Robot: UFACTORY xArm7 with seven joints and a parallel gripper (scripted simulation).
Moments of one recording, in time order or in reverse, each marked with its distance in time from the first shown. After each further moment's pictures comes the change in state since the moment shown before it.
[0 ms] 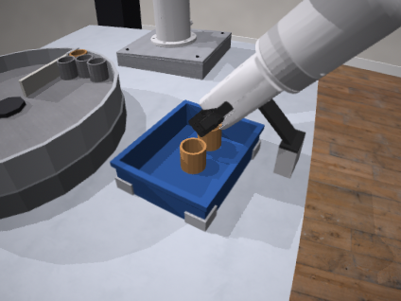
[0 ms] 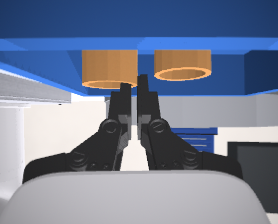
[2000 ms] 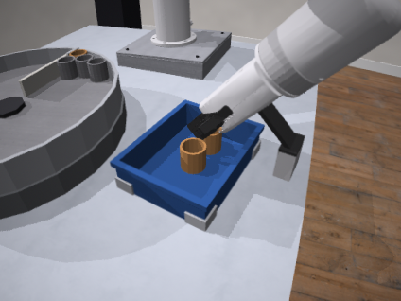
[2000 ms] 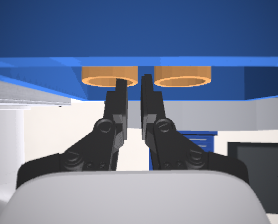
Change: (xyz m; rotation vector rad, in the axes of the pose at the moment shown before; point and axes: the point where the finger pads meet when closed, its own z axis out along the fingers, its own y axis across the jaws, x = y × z) arm 0.004 0.000 0.004 0.000 0.000 0.000
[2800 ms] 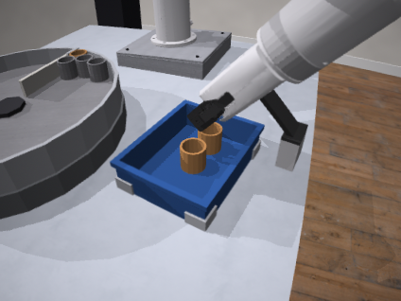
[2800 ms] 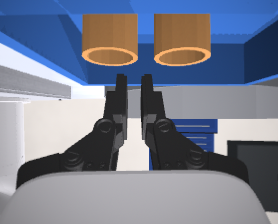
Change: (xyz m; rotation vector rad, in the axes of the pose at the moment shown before) arm -0.011 0.000 -0.013 0.000 0.000 0.000
